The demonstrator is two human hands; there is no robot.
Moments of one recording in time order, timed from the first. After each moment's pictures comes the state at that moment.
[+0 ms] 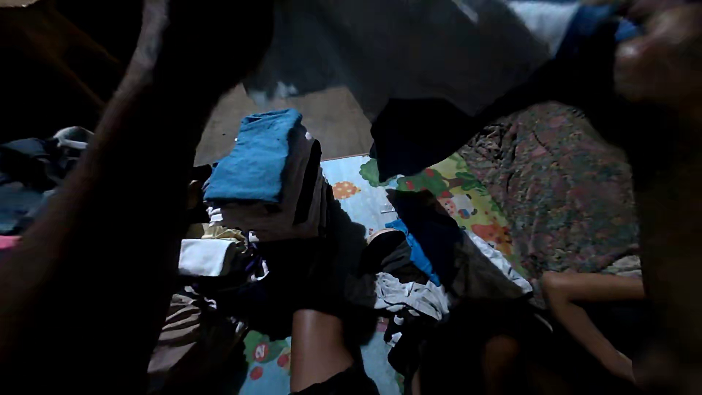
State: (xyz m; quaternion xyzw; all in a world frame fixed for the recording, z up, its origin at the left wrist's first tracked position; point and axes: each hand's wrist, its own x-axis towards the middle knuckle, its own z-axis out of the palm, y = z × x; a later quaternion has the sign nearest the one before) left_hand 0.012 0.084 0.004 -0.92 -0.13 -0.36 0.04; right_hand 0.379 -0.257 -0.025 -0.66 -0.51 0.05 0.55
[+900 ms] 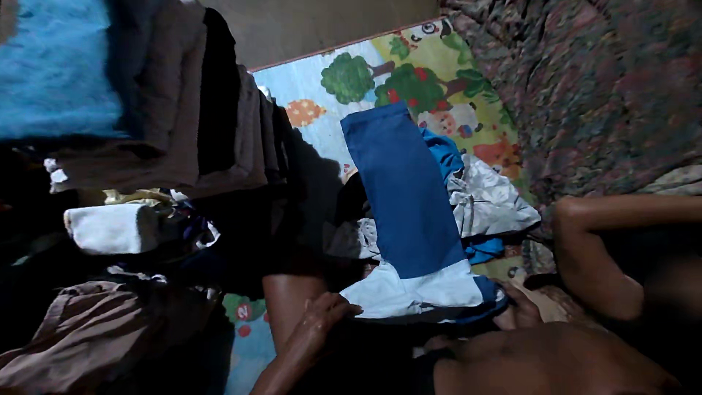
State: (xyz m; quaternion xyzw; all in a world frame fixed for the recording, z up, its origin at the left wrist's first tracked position) left_hand -0.090 -0.271 -0.314 -0.89 -0.24 -0.03 -0.38; right_hand 0.203 -0.512 -0.377 -0.54 0.07 0.46 0.70
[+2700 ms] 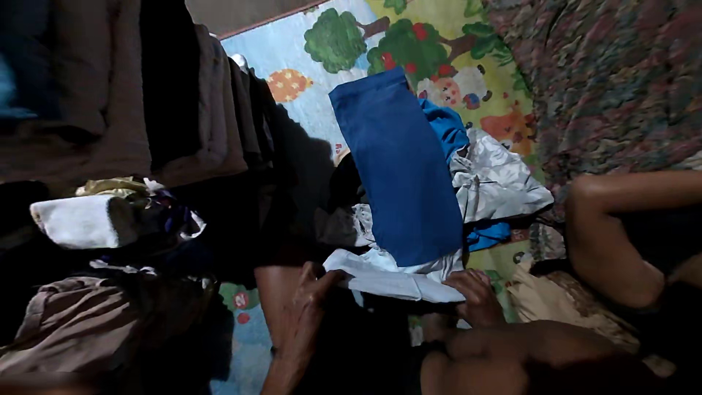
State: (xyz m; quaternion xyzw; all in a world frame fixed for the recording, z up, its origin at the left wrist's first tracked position) left_hand -0.058 -0.273 -0.323 -0.90 -0.39 -0.08 -0.20; right_hand 0.175 -0.509 -0.437 -0.77 -0.55 0.15 0.29
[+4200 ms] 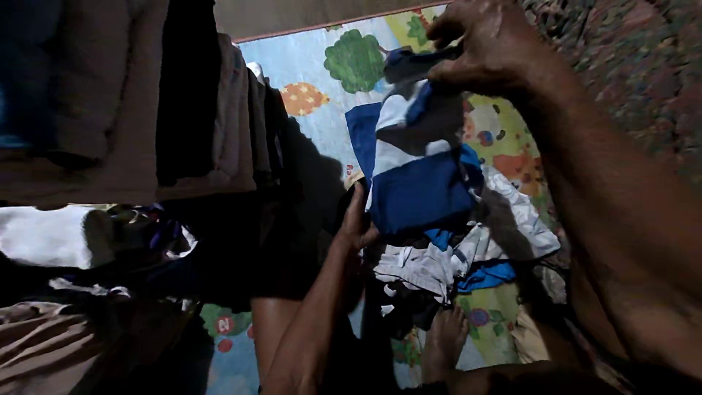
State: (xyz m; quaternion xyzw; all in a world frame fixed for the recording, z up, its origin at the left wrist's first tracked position) left_hand 0.085 -0.139 -0.430 -0.26 -0.33 -0.12 -0.90; right_hand 0.369 -0.107 -0.241 -0.76 -0.60 0.21 0.15
